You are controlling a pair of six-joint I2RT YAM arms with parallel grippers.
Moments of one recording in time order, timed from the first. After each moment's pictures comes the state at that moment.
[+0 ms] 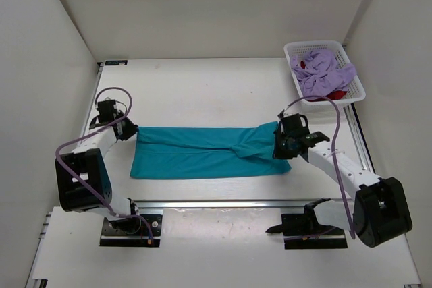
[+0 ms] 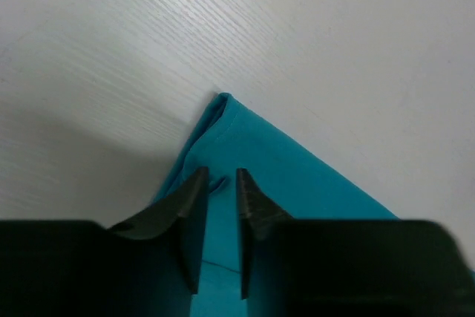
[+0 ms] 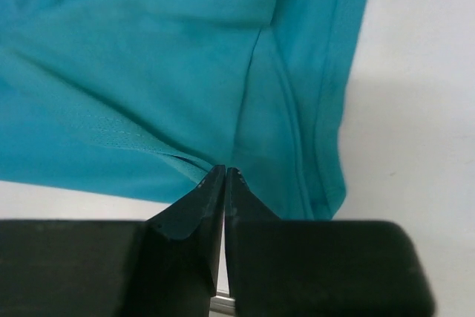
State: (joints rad) left arm 0.18 1.47 0.79 -0.21 0.07 -0.55; right arm 0.35 1.20 0.71 -0.53 -0.03 0.34
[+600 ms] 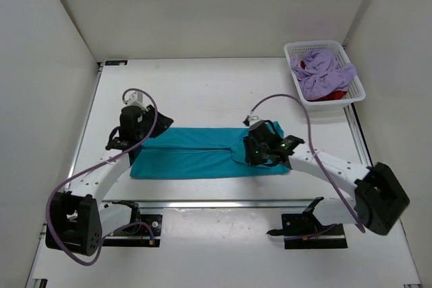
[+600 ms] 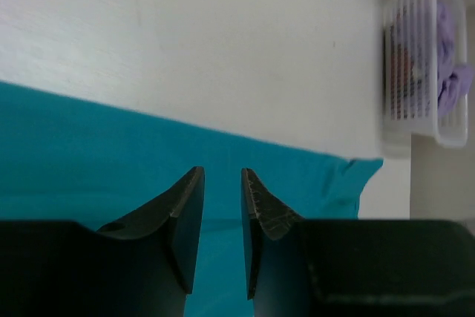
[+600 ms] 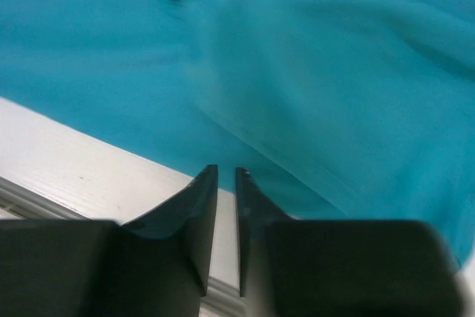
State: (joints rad) left arm -0.14 1.14 0.64 0.03 0.17 -0.73; right arm 0.70 1.23 0.73 -0.45 0.04 0.41
